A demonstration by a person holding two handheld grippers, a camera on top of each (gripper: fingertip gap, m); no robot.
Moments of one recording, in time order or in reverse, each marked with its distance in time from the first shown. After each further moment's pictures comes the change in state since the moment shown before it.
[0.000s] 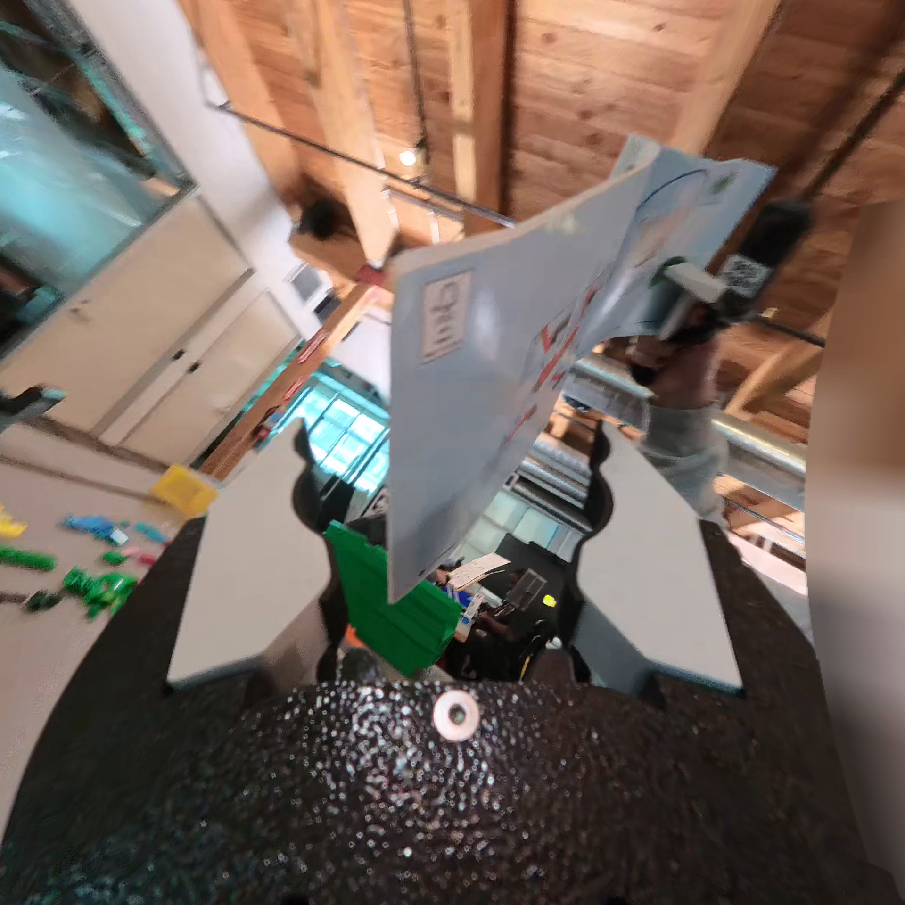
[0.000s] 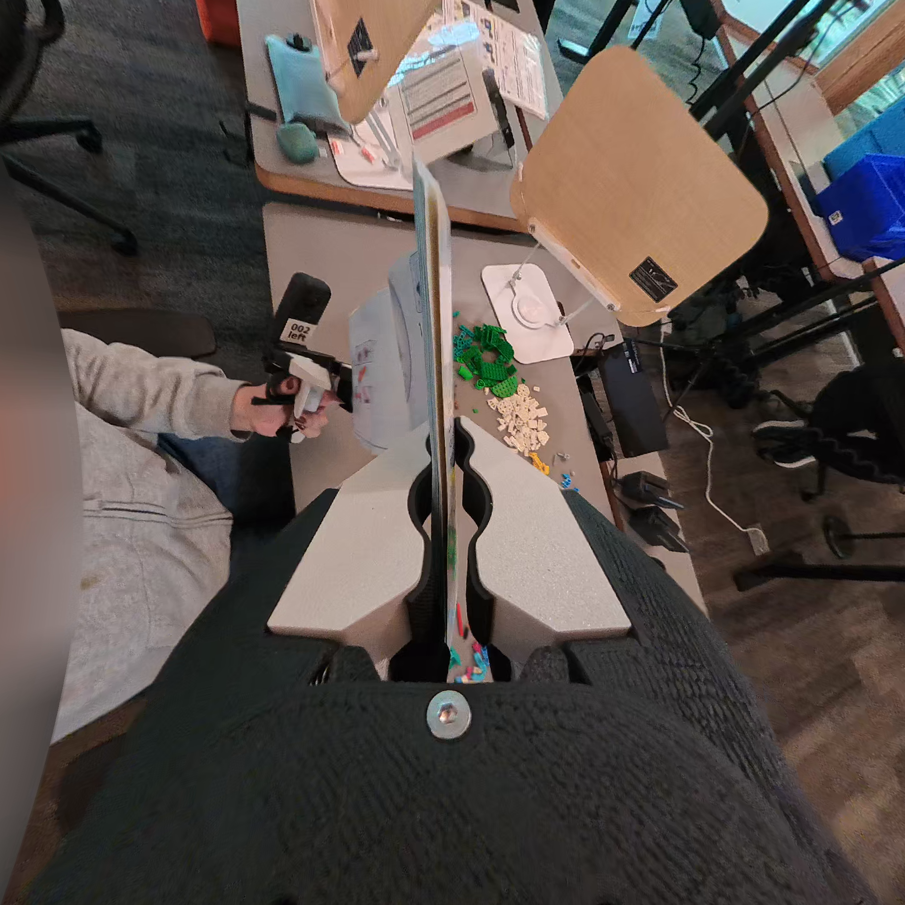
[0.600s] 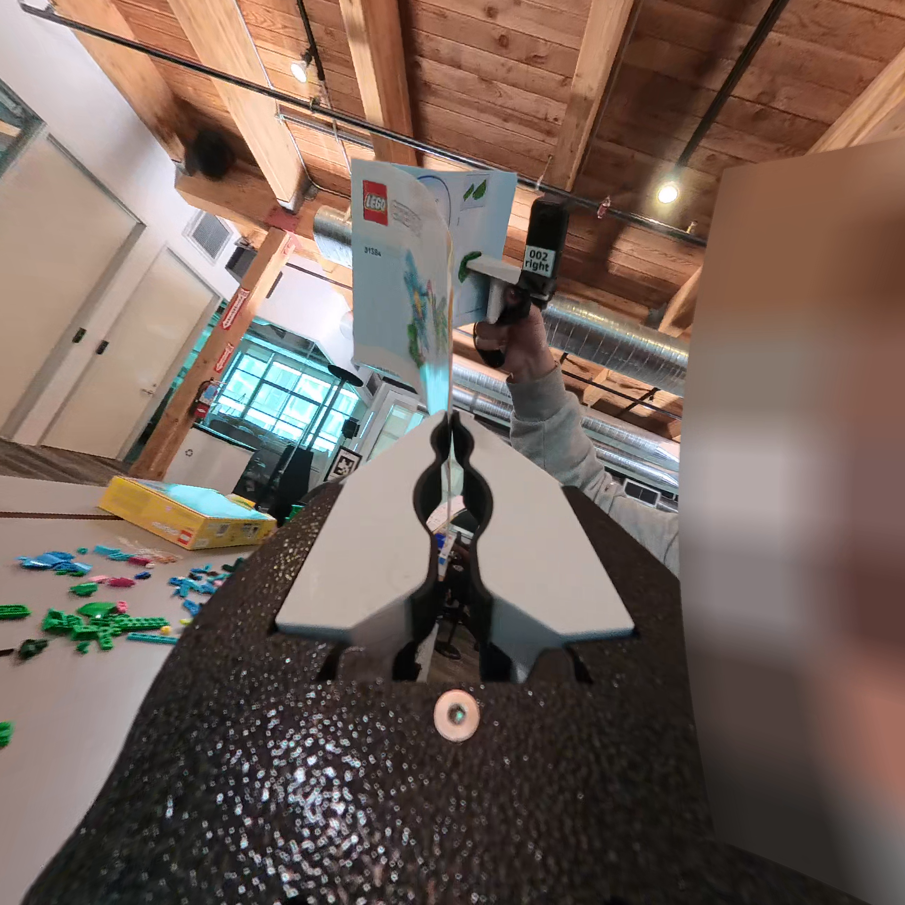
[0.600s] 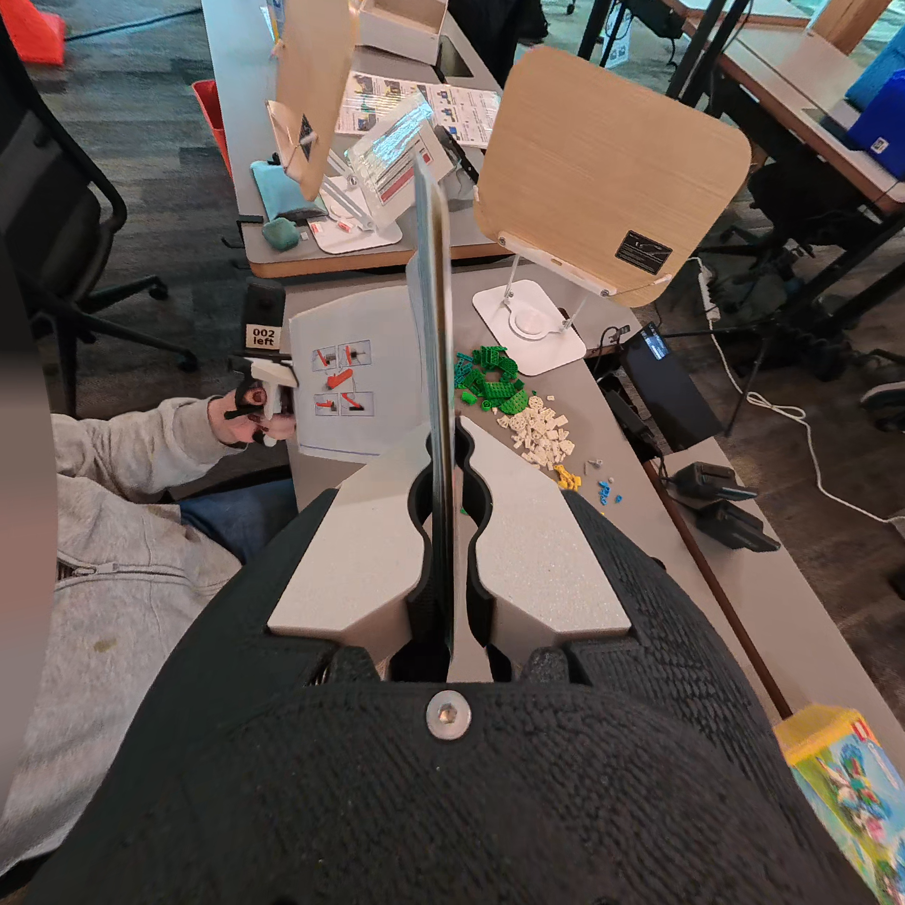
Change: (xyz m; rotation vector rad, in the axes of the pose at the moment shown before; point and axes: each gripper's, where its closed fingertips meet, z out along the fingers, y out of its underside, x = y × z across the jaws) left arm 0.037 -0.035 -0.016 -0.149 0.164 0.059; right arm 0.070 0.040 0.025 0.128 -0.049 0.251
